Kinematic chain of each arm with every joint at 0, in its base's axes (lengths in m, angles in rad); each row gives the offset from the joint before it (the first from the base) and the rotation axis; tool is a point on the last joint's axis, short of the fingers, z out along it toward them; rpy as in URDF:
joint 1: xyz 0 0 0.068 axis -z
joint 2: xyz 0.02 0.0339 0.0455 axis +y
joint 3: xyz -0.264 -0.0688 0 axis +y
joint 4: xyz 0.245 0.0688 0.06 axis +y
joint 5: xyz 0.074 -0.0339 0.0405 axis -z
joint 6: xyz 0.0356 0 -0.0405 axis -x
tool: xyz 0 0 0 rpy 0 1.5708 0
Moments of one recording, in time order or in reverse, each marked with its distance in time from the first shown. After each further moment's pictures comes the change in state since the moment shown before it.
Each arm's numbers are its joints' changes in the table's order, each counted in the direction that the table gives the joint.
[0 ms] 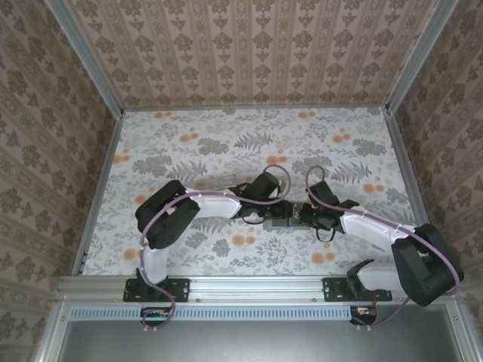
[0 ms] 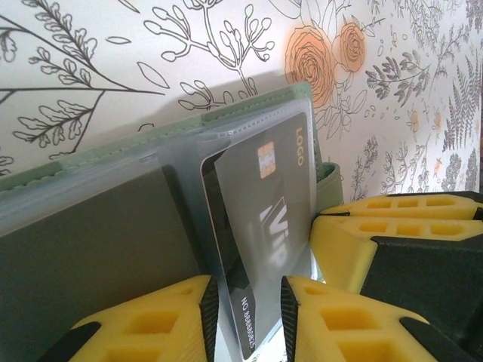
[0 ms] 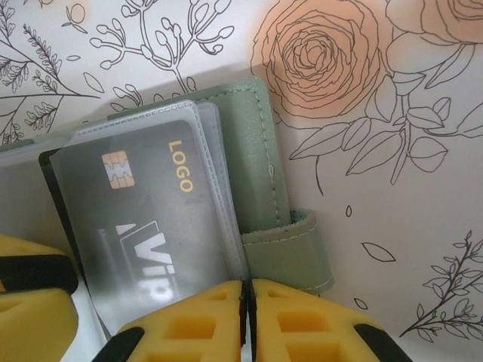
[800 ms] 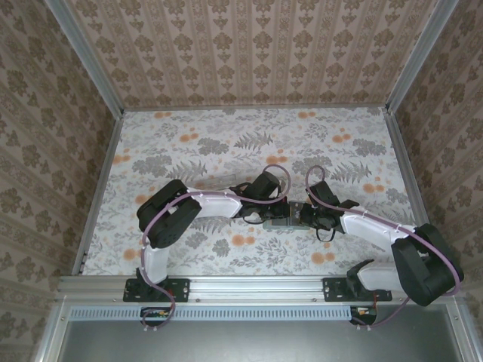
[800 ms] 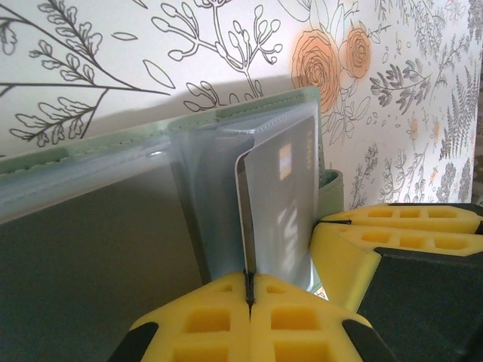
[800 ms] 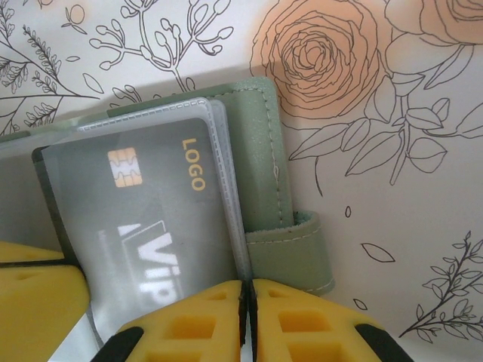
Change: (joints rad) left arm -0.002 0.010 -0.001 -0.014 0.011 0.044; right arm 0.000 0.000 0.000 0.000 0.000 -0.001
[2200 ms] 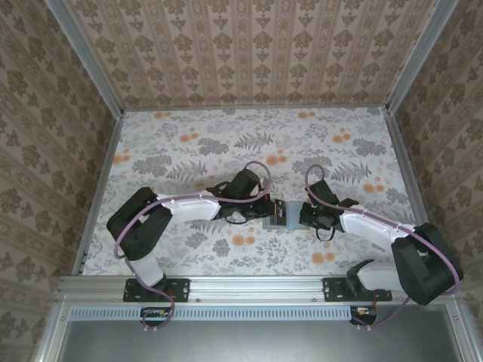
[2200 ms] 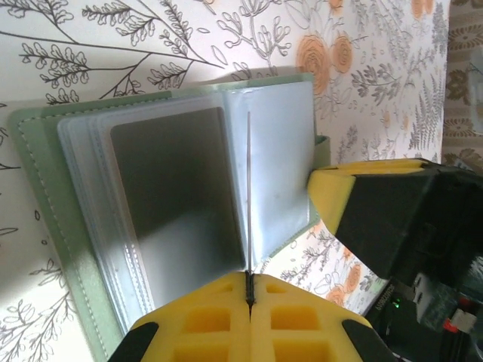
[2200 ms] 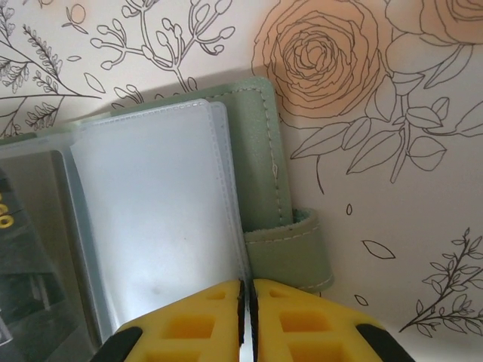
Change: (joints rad) left arm -0.076 -0.244 0.175 0.048 0.040 -0.011; right arm 0.000 0.006 -0.020 0.027 0.002 -0.003
